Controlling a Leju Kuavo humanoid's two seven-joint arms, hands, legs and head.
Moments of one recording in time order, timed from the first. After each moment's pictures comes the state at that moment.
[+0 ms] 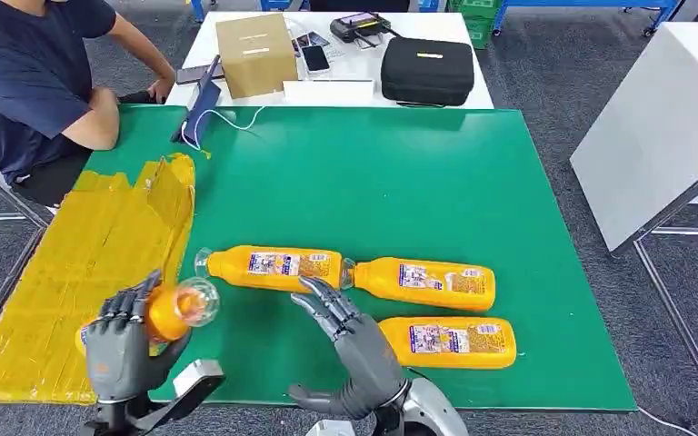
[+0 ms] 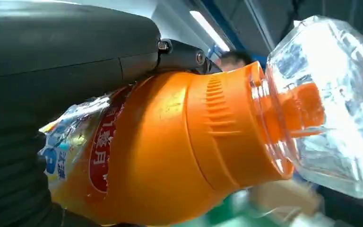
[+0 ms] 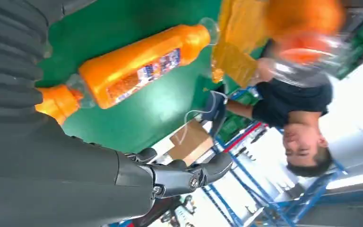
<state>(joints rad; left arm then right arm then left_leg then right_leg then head) 0.17 -0.19 0.09 -1.59 -1.24 0.69 -0.36 0.04 0.01 0.69 -1.67 0.69 -0.20 -0.25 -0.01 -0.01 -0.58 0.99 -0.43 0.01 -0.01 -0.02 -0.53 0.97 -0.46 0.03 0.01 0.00</state>
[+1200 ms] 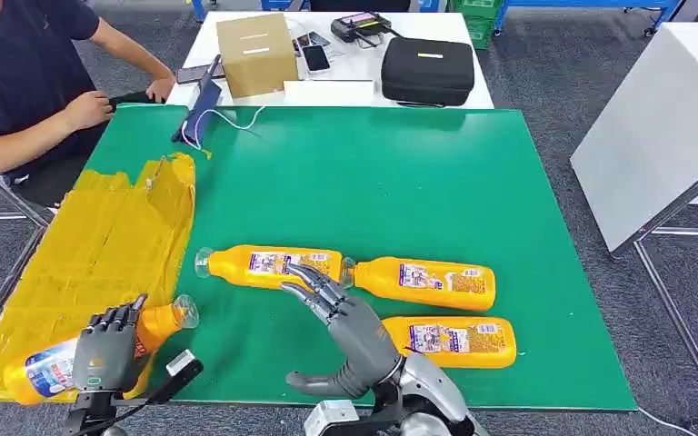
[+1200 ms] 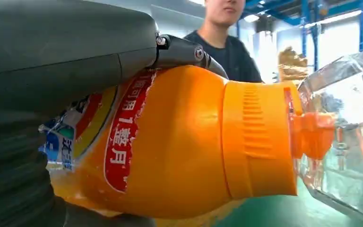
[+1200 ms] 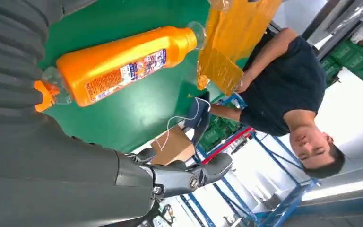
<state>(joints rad) 0.02 -0.04 0.28 -1.15 -1.49 0.71 -0.33 -0.08 -0.02 0.72 -1.61 0.62 -0.17 -0.28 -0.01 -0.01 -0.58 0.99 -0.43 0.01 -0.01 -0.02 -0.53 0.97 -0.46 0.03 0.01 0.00</state>
